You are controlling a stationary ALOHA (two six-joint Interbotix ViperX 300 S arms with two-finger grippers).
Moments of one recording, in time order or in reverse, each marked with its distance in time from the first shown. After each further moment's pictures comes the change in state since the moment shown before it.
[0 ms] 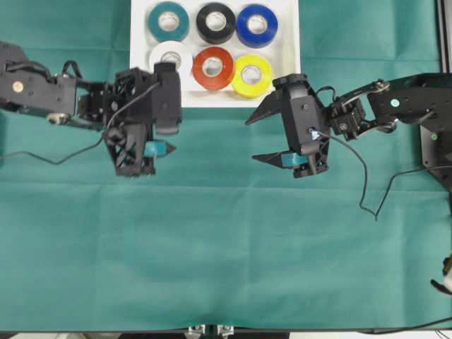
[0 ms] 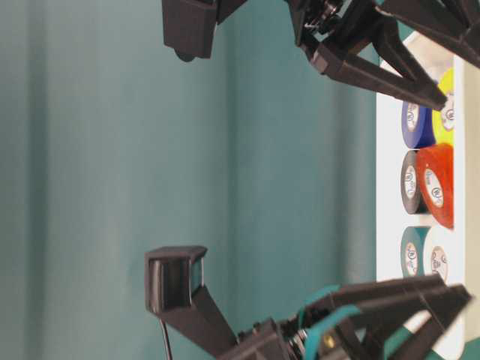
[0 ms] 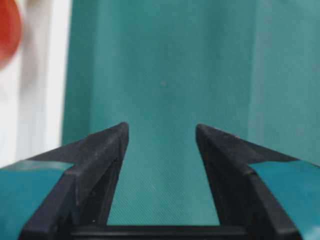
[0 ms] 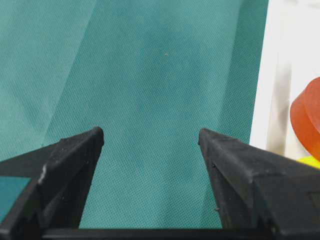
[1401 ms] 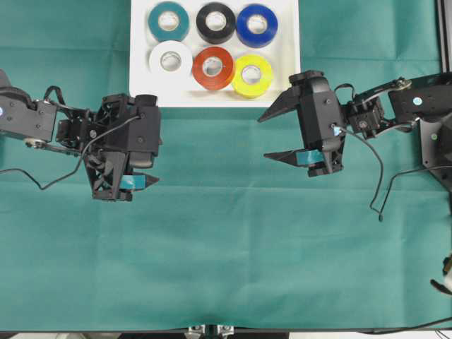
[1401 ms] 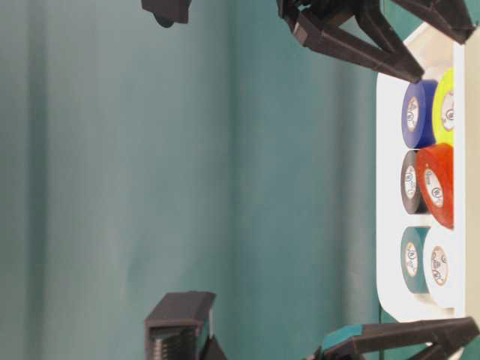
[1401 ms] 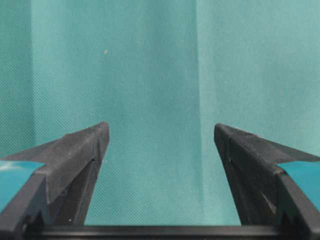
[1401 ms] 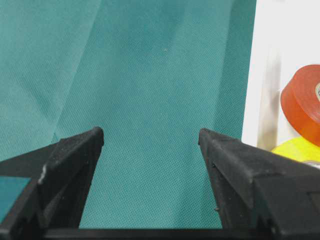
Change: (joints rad) left arm -0.094 -0.052 0.095 0.000 -0.072 -0.005; right arm 0.000 -0.103 0.067 0.026 0.005 0.003
